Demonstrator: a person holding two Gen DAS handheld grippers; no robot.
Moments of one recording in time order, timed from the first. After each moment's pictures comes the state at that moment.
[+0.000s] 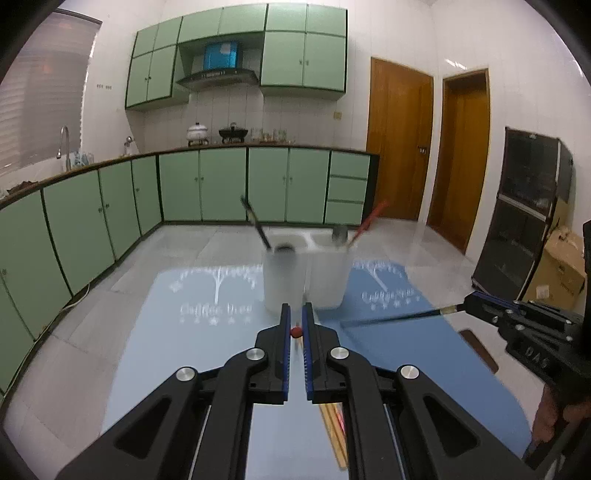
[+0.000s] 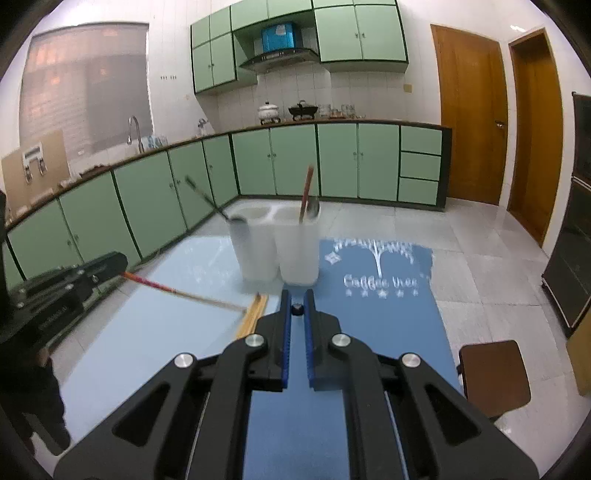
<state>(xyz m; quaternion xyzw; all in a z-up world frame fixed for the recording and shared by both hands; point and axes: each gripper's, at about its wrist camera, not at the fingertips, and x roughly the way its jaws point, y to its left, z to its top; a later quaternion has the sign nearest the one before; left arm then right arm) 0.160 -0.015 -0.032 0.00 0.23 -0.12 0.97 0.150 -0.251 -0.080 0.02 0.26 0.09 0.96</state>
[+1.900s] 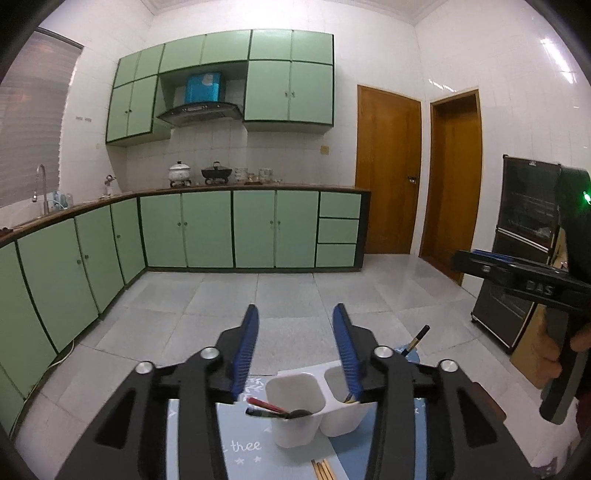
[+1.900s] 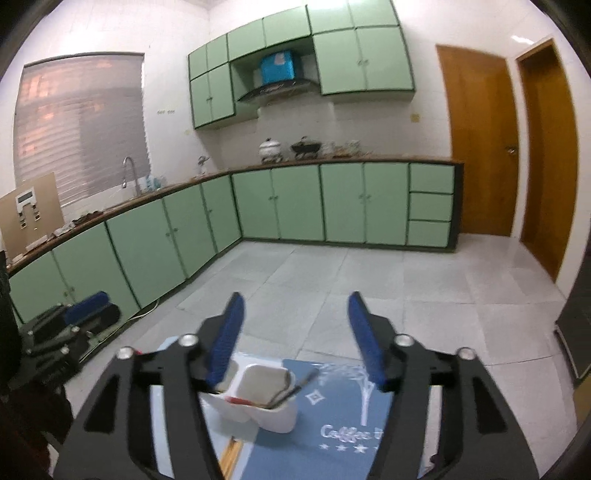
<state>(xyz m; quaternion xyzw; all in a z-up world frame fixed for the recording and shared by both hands) 0.296 -0.022 0.062 0.01 0.17 -0.15 0.97 0.321 -0.290 0.043 0.03 0.20 0.10 0.97</state>
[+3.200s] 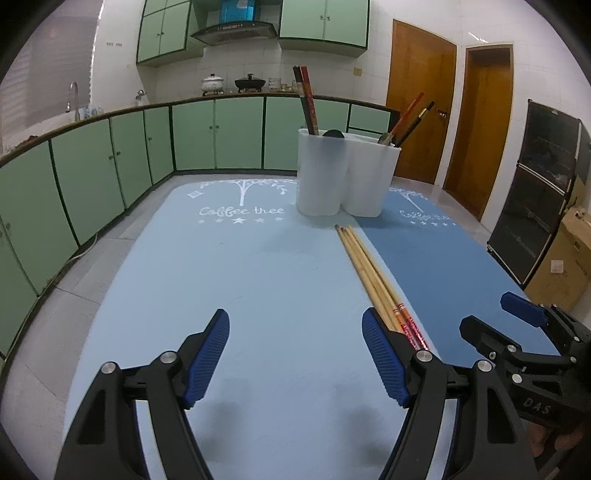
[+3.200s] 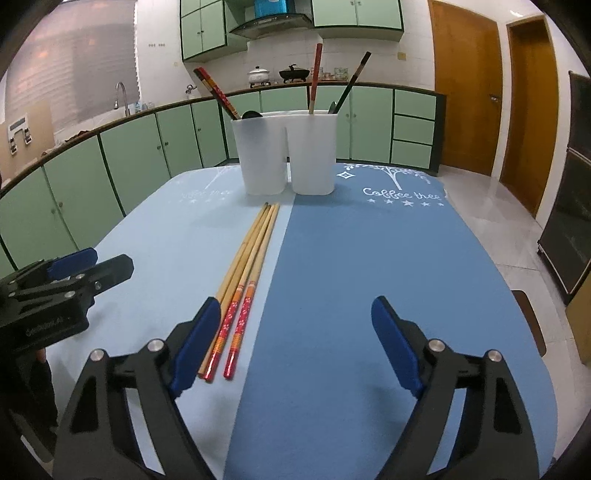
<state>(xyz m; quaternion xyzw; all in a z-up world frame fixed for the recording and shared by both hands) 0.141 0.025 -0.144 -0.01 0.32 -0.09 0.94 0.131 -0.192 -0.202 0.01 0.32 0.06 0.95</state>
